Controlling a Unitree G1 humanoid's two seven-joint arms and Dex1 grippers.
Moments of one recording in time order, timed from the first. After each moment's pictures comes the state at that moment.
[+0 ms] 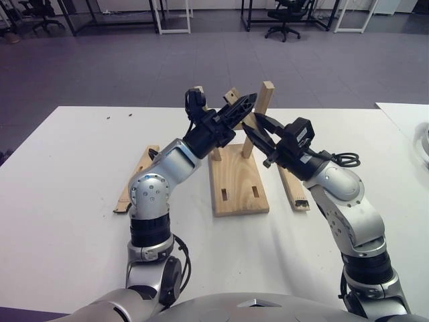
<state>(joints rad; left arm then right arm) -0.48 -0.06 0.14 -0.31 -1.02 0.86 -0.18 -0.23 -0.34 0.12 -0.53 0.27 0.34 0.45</state>
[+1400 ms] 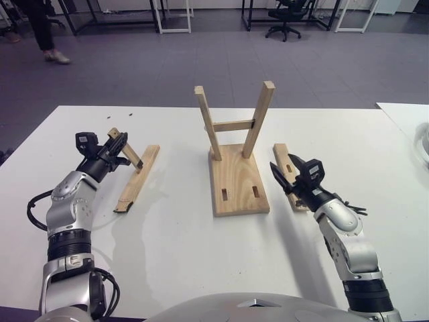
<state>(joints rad) -0.29 0.49 0.36 0.36 -0.50 0.17 -0.60 0.05 -0.28 0.01 -0.22 0.19 0.17 0.37</state>
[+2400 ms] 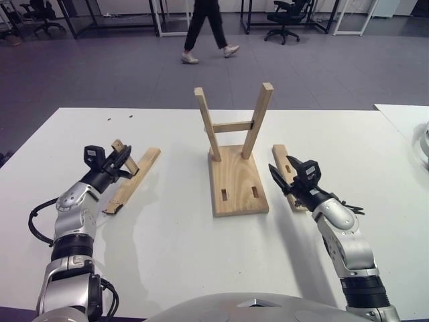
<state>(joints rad) -0.29 0.52 0.26 0.61 -0.40 -0.08 -0.70 0.03 -0.27 0.01 -0.17 0.16 0.15 0.38</state>
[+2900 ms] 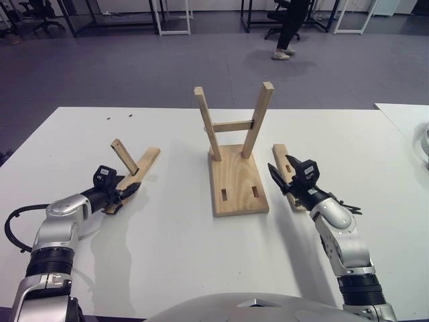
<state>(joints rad) -0.13 0.67 0.15 0.39 -0.25 0.28 -0.73 0.03 -0.25 0.02 -0.13 0.15 0.11 0.38</state>
